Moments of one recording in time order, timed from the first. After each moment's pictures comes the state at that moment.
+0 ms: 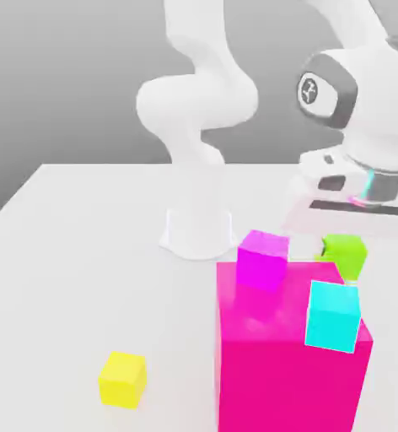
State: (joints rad) arm 0.40 -0.19 0.11 -2.51 0.00 2.15 1.38
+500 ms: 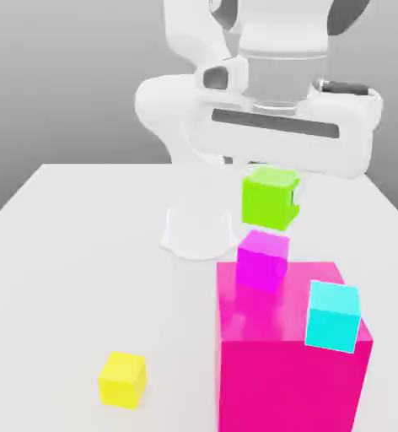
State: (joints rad) arm 0.23 -0.33 -0.03 -2.51 -0.01 2.18 1.50
